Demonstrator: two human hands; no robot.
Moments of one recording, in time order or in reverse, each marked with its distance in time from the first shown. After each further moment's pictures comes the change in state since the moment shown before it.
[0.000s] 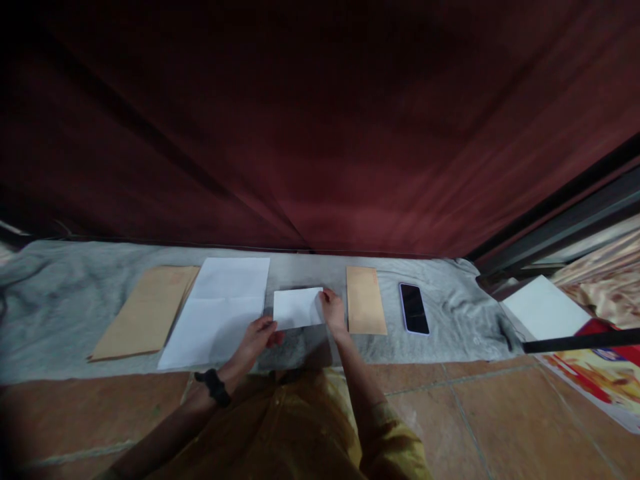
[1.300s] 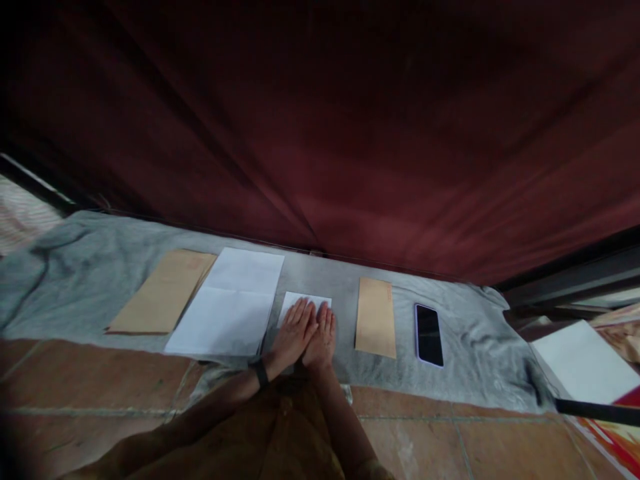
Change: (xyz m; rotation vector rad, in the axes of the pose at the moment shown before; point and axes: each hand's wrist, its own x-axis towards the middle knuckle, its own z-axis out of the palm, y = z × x) left_hand 0.026 -0.031 0.056 1.056 0.077 0.854; right_hand -0.075 0.030 0.052 -0.887 -0.005 -0.504
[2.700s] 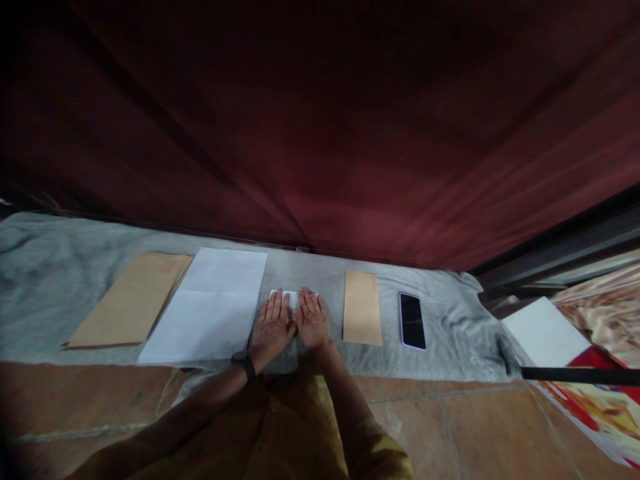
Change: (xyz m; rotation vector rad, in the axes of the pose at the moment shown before) left_hand 0.000 -0.022 0.015 0.350 0.065 -0.082; right_hand 0.040 0.036 -0.007 0.057 -0.043 -0.207
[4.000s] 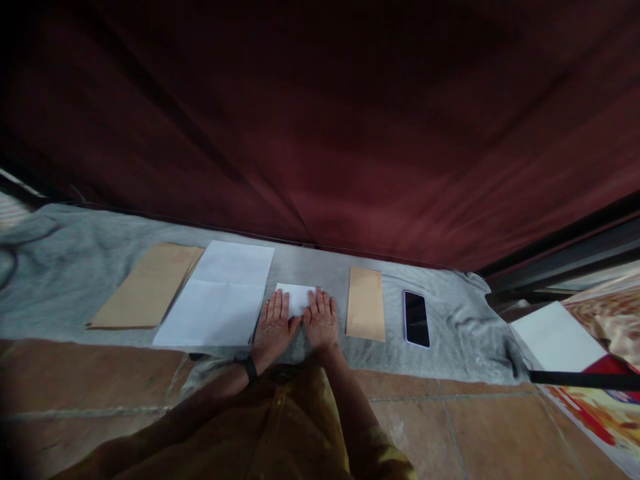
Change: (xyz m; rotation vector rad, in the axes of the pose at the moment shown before) left_hand -0.023 0.005 -0.003 -0.074 0.050 -0.084; right_hand -0.024 -0.002 -0.004 -0.083 0.049 0.116
